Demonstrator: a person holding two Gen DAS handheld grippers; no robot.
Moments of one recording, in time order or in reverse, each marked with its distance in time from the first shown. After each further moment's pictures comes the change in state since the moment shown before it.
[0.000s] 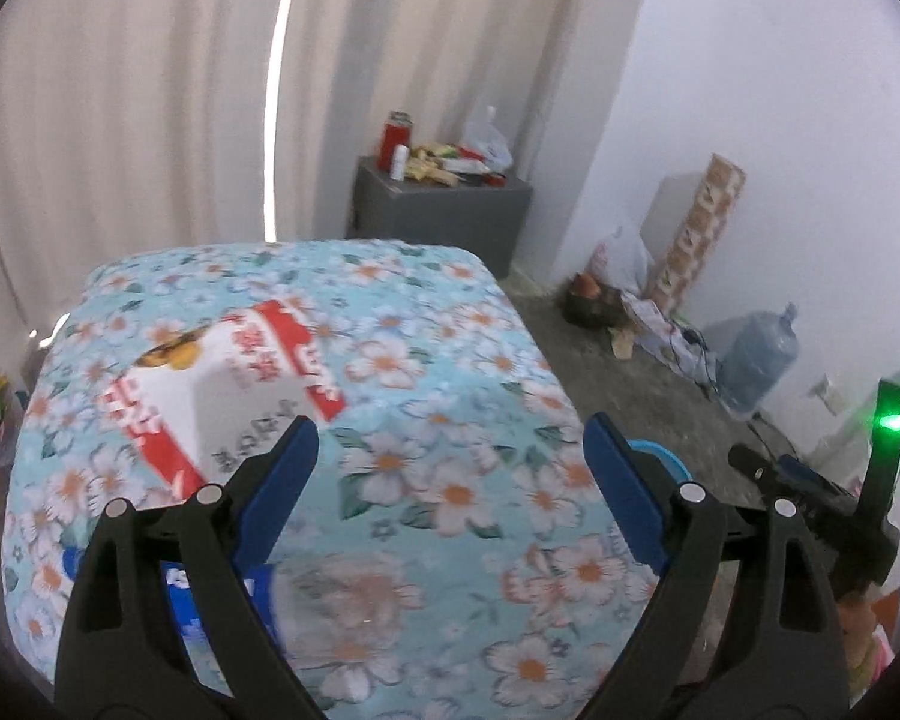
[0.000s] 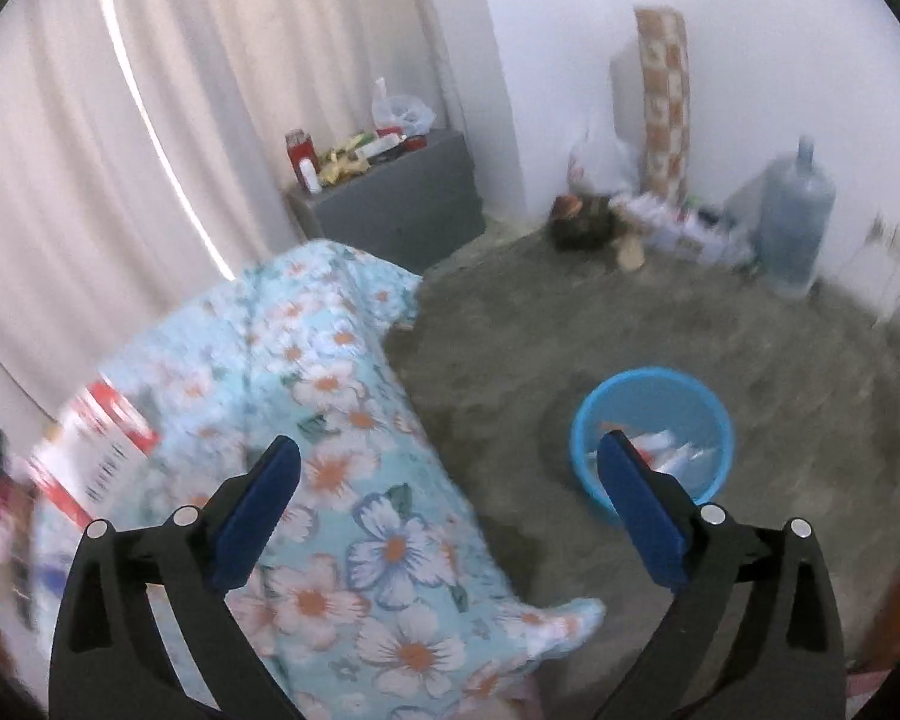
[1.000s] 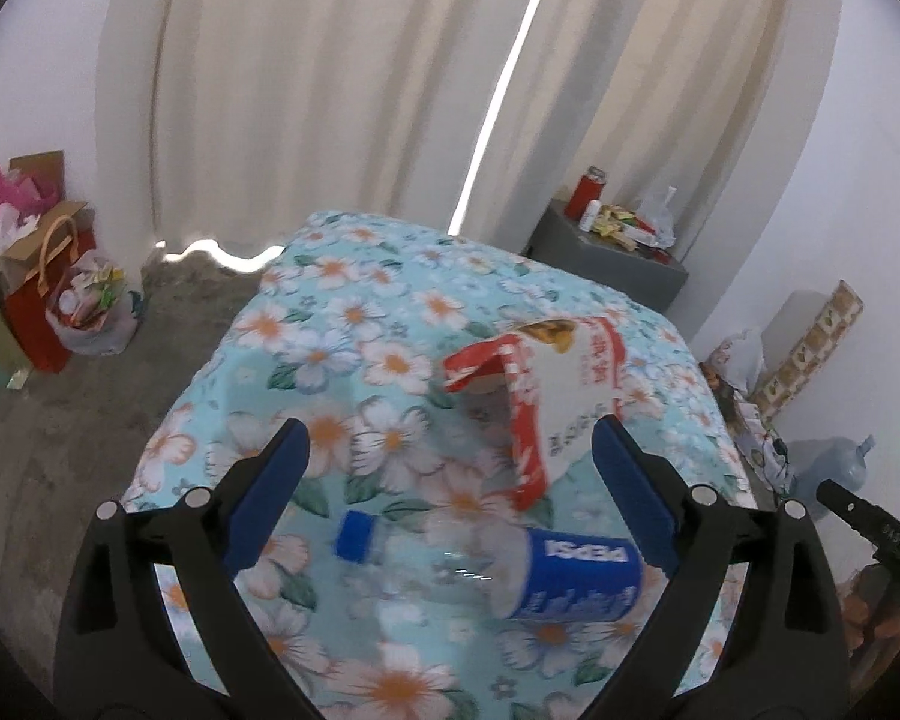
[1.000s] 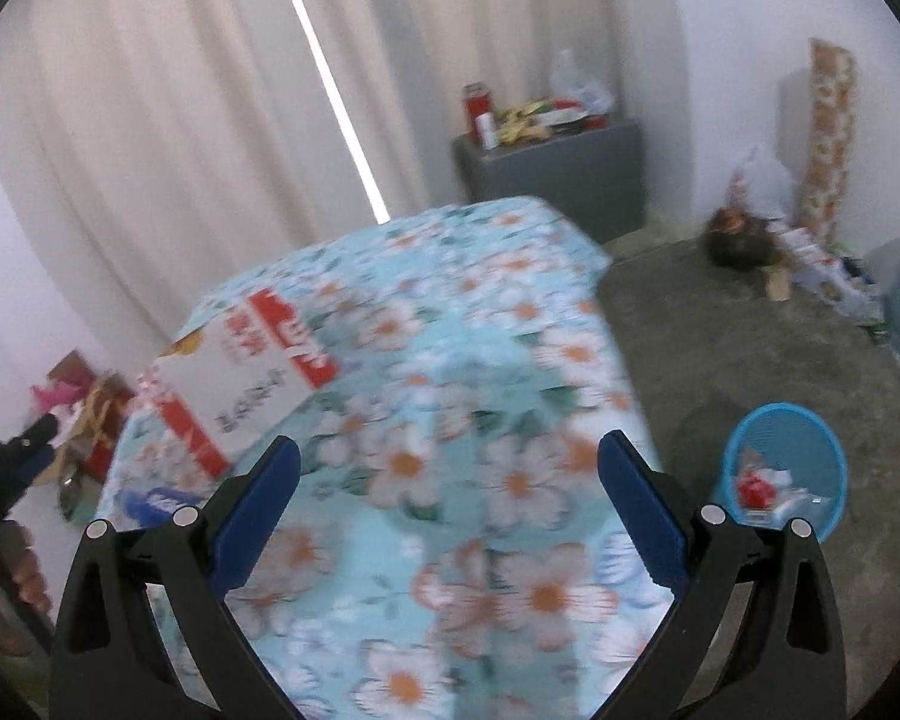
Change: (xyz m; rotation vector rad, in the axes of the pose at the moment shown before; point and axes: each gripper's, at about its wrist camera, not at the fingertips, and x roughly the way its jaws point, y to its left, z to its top) left arm -0.067 0.195 -0.050 -0.296 -0.090 0.238; right arm 0.008 0.131 -0.007 -0.152 0.096 0.387
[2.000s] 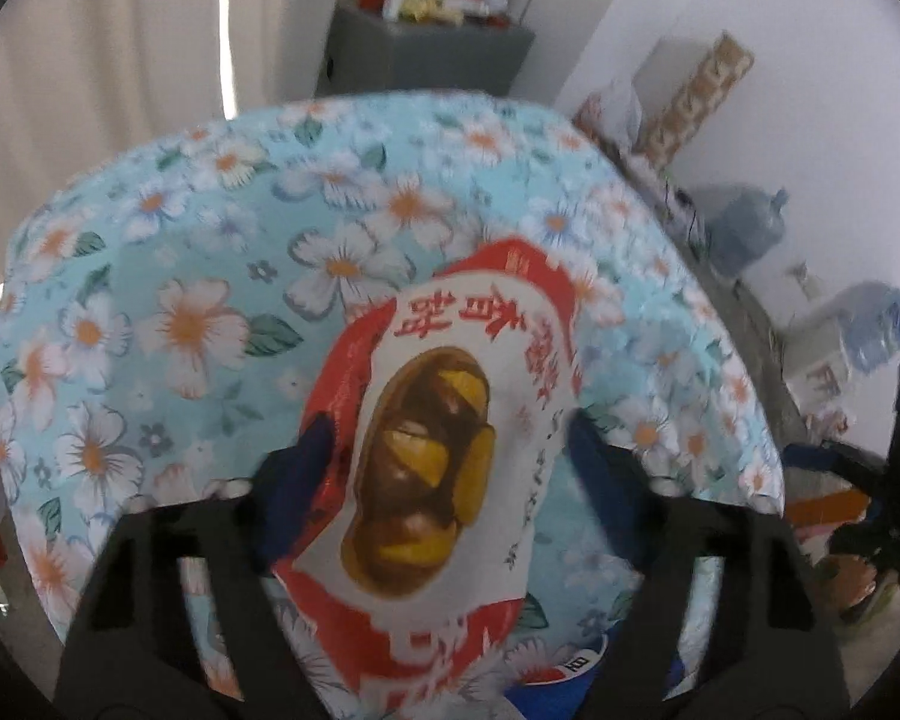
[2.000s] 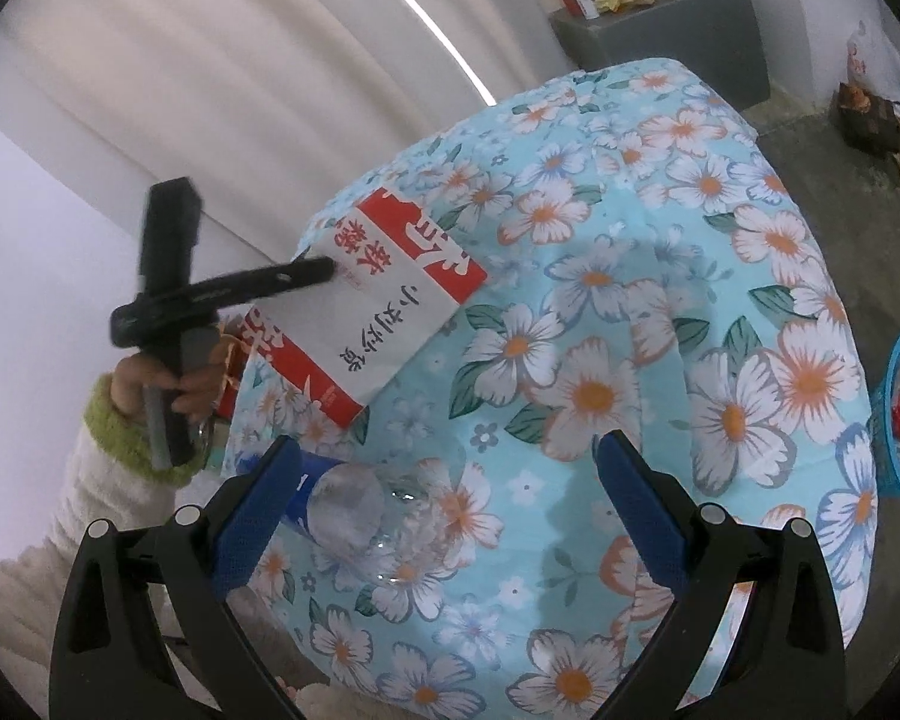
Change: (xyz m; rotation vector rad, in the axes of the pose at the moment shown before) left arm 0.222 -0.083 0.069 0.436 0.574 -0.338; right arm 0.056 0.023 0.003 0.102 0.259 0.317
